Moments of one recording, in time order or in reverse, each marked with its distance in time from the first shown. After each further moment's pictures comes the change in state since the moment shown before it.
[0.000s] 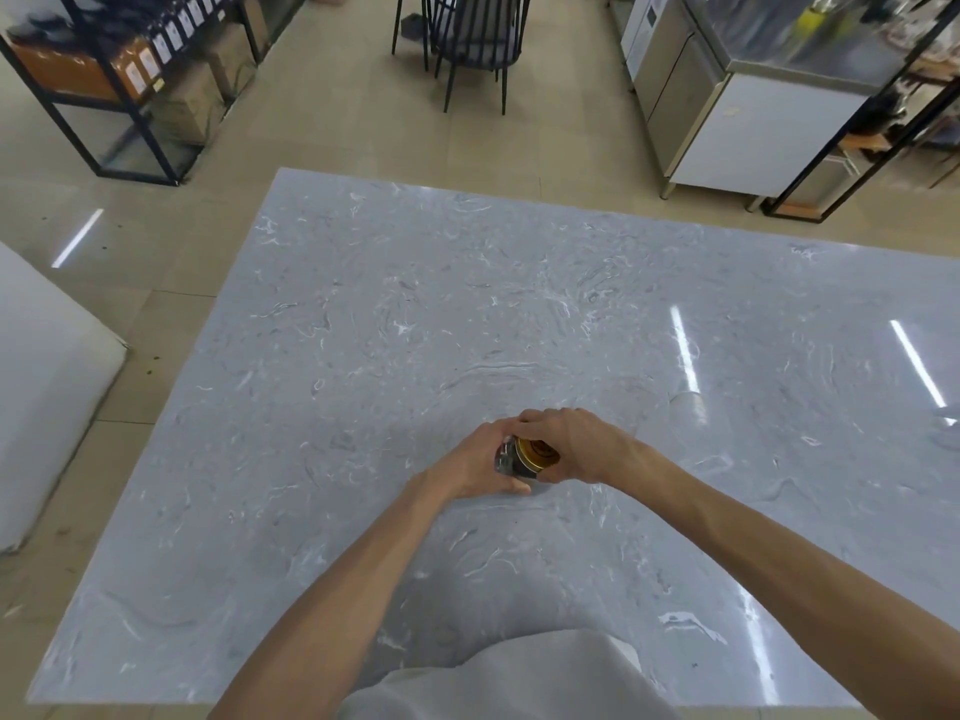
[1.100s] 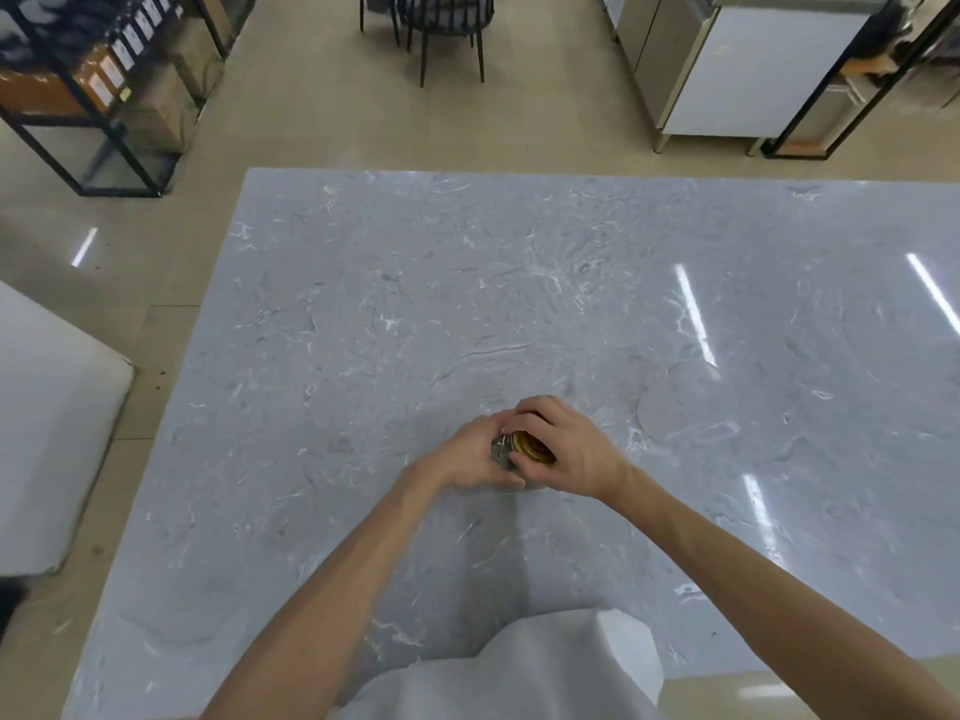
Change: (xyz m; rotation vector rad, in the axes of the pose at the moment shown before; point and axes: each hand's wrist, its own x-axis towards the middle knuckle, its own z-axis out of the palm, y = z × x) left_hand 0.001 0.000 -0.005 -0.011 -0.060 0.108; right_hand 0.000 0.008 0.070 0.238 0.719 -0.163
